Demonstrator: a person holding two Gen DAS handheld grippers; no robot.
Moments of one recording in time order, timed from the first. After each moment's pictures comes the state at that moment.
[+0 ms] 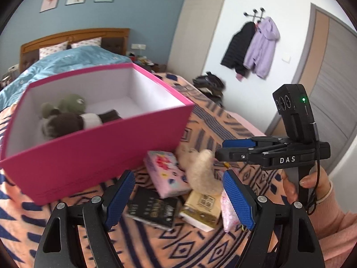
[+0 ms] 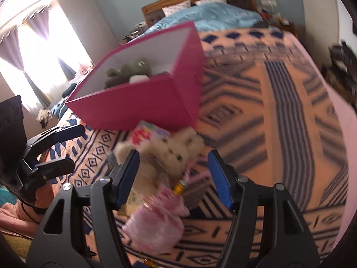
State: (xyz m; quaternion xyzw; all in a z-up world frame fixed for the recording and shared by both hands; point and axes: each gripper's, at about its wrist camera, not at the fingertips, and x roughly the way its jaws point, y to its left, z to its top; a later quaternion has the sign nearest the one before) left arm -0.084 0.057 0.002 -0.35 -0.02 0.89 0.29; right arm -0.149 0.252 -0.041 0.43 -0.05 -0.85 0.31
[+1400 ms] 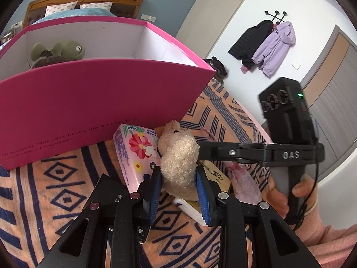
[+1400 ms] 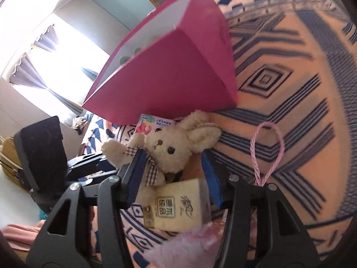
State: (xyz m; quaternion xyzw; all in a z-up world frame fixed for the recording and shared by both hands) left arm -0.108 0.043 -0.041 -0.43 -0.10 0.85 0.30; right arm -0.175 0.221 -0.081 0.49 -0.16 -0.76 0.40
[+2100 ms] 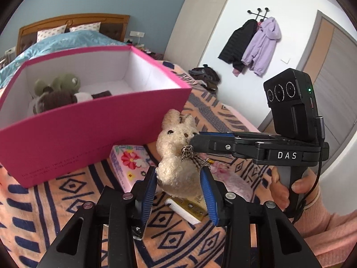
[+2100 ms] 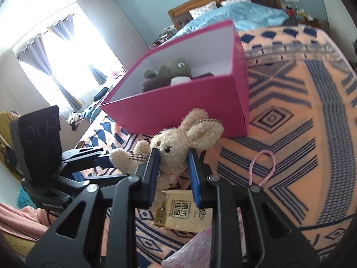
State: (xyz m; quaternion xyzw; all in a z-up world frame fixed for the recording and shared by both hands) left arm -0.085 0.044 -0.009 -0.38 -0.05 0.87 0.31; right arm -0.137 0.215 -0.023 0.39 -0.09 -0.82 0.41
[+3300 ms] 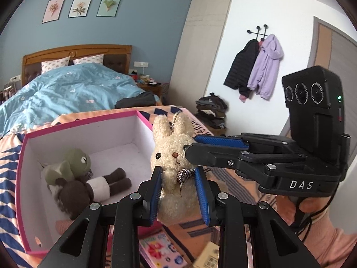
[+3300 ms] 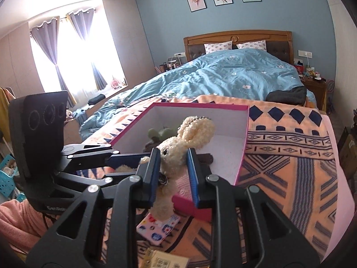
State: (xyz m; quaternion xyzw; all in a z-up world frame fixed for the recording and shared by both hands) left arm -0.167 0.048 0.066 -0.30 -0.04 0.91 0.28; right arm -0.194 0.182 0.070 0.29 0.01 -0.87 0.41
